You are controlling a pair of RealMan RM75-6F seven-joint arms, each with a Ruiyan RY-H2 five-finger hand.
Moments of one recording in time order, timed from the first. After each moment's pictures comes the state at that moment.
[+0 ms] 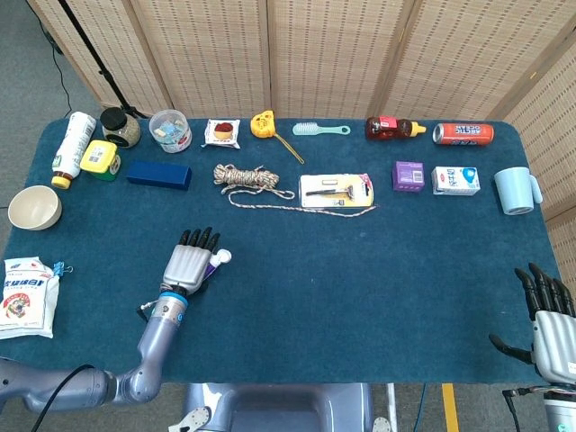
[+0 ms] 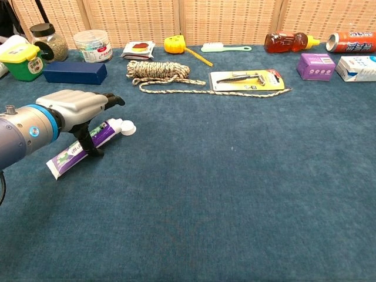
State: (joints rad) left arm -0.78 -1.68 -0.15 -1.59 0.66 1.17 0.89; right arm -0.01 -1.04 0.06 -1.85 -1.44 1.53 -0.06
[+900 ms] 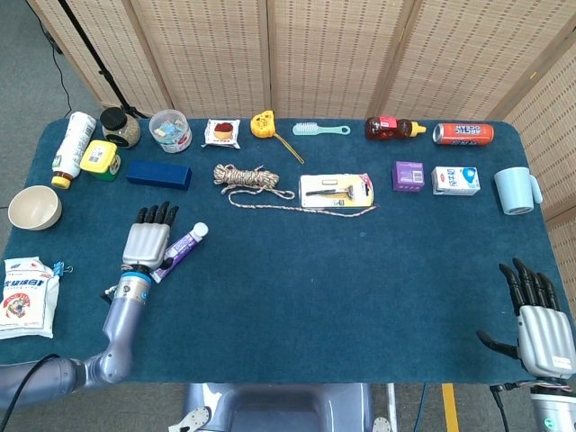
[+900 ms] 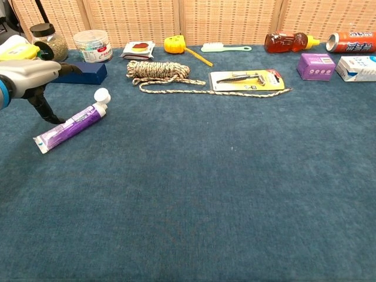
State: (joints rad) left arm -0.73 -1.50 -0.19 -1.60 0.65 1.14 0.75; right arm 0.02 -1.05 0.07 -1.90 -1.45 1.51 -0.13
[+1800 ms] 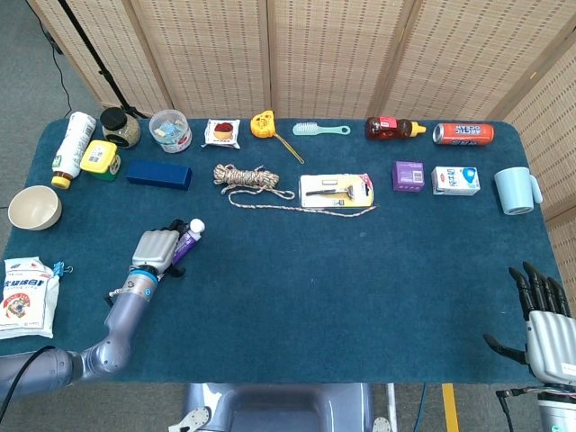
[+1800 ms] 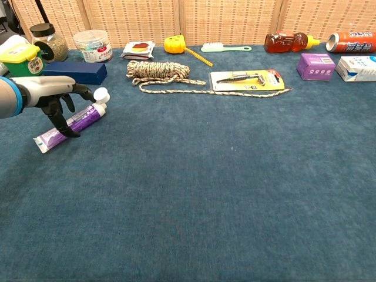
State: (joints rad) left arm -0.81 -1.48 -0.20 -1.58 0.49 0.95 0.67; right arm -0.01 -1.04 0.06 -1.90 -1.45 1.55 -0.12
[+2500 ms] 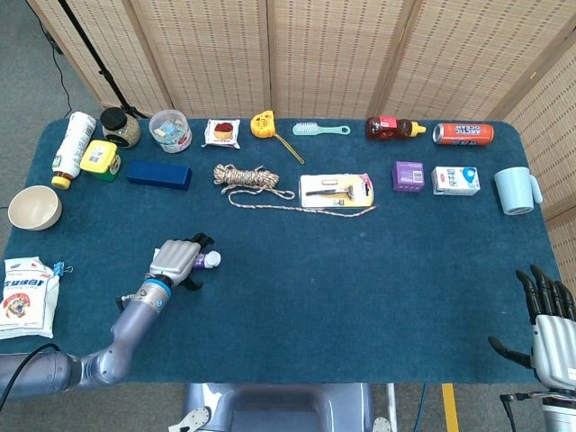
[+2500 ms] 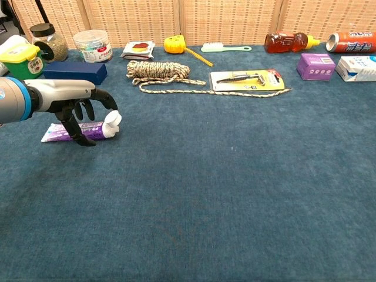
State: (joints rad) left arm -0.85 -1.42 -0.14 -1.72 0.55 0.94 0.62; right arm -0.03 -1.04 0.06 -1.90 -1.46 1.57 -0.11
